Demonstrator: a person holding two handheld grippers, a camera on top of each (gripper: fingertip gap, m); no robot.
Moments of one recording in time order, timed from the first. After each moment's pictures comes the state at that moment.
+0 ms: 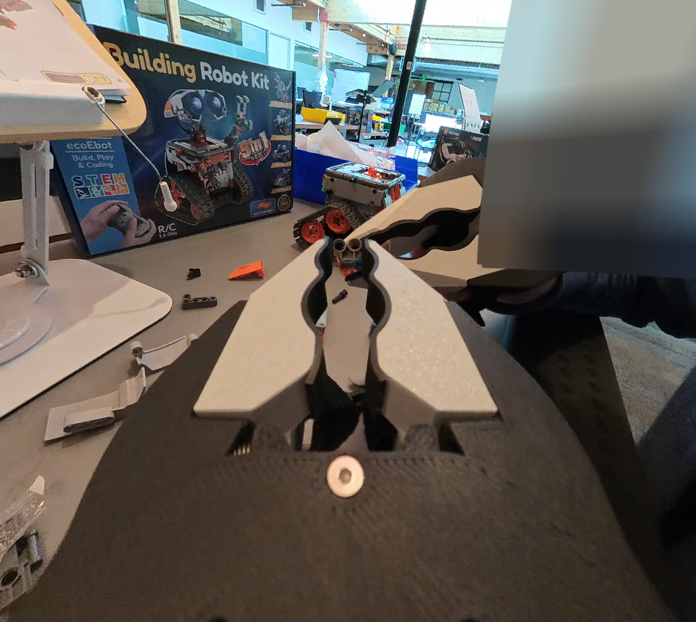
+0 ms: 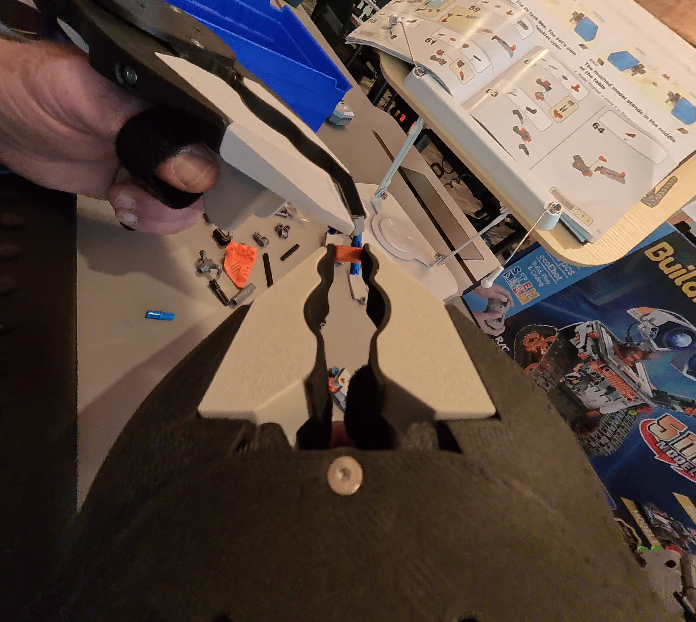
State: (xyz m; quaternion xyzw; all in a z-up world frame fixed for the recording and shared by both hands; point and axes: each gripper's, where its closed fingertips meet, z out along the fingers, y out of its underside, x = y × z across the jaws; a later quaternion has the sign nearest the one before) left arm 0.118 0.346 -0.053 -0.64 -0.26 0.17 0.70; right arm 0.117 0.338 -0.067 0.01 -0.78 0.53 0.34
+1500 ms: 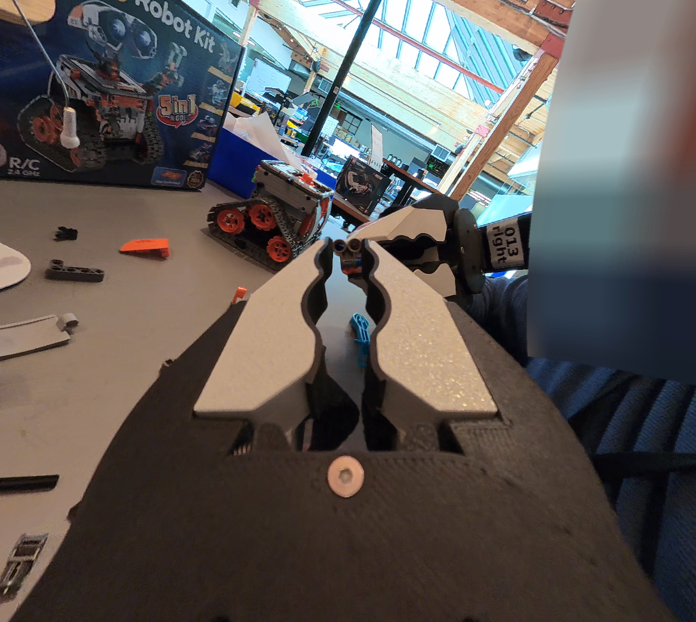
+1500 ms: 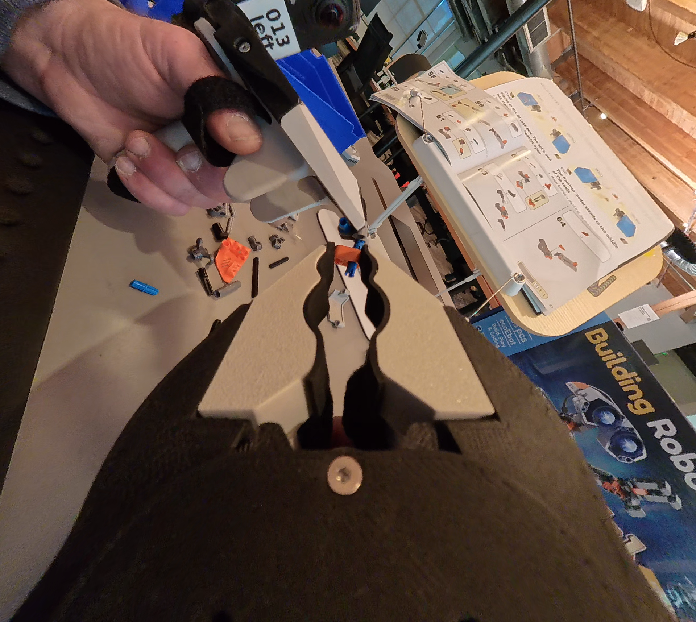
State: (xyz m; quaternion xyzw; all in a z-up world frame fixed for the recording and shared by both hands) left arm 0.128 0.347 -0.045 -0.58 -0.29 -0.03 0.76; right arm 0.133 0.338 -0.055 0.13 -0.74 0.53 0.39
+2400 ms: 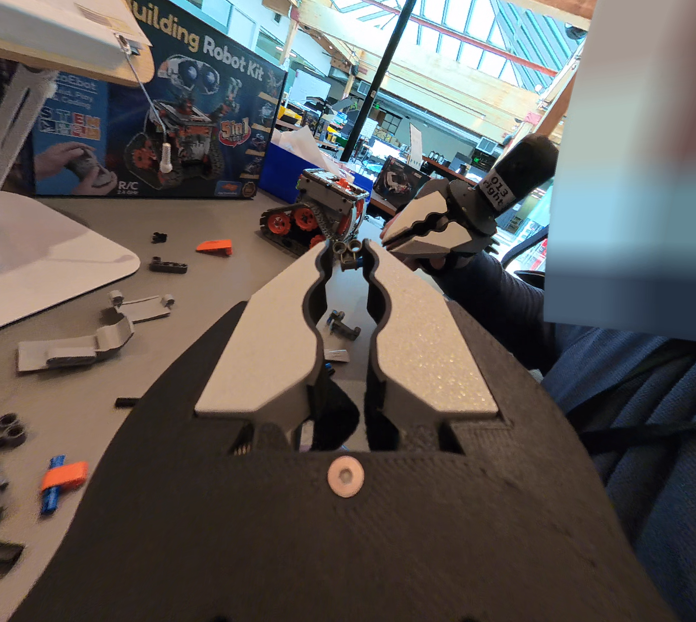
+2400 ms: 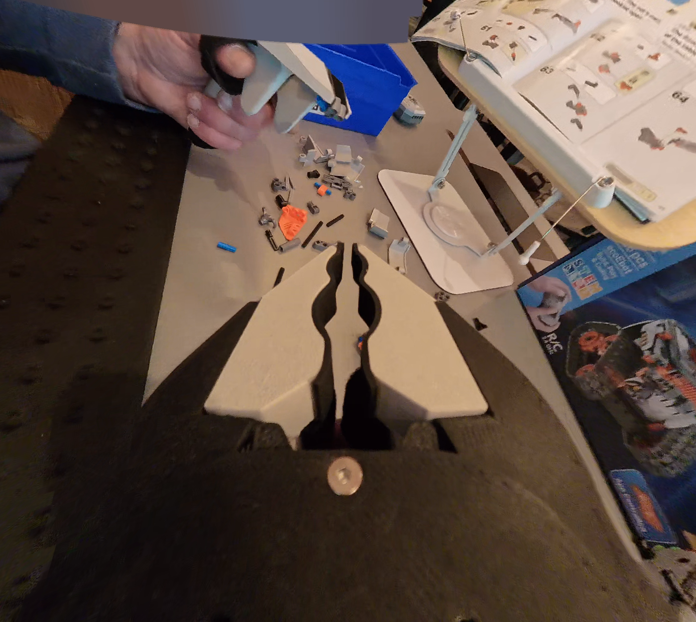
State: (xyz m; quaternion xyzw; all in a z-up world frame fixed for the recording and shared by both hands) left arm 0.130 0.301 -0.043 -0.60 -0.30 0.03 0.74; right arm 0.129 0.391 -0.064 0.06 -0.81 0.55 0.21
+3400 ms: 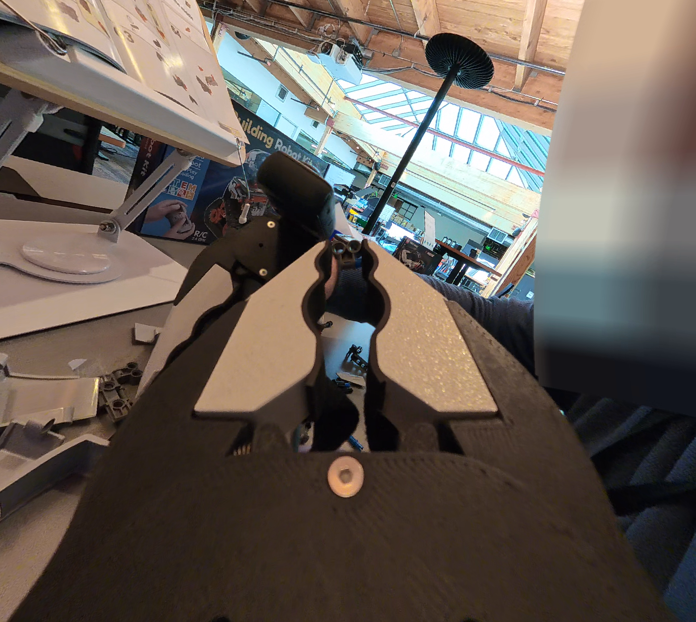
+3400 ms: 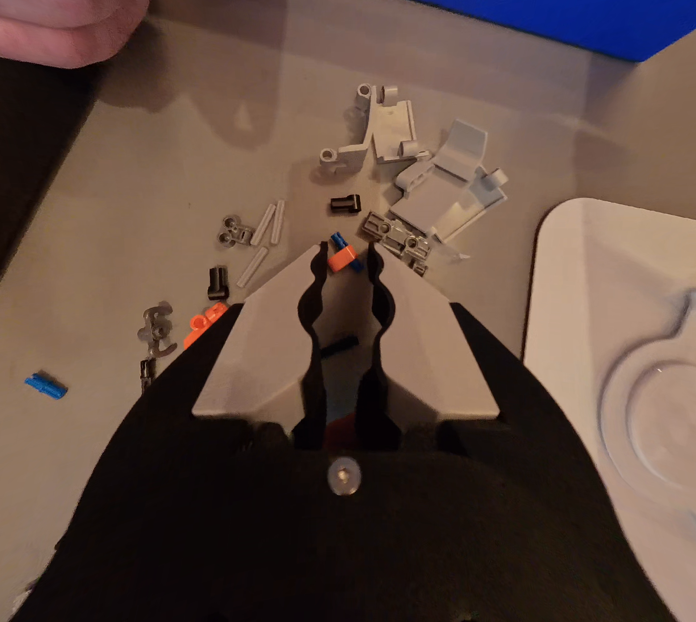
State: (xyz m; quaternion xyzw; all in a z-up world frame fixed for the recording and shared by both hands) left arm 0.137 0.223 -0.027 -0.49 -0.34 0.08 0.80; right arm 0.089 0.192 -0.188 0.21 -0.92 0.33 -0.03
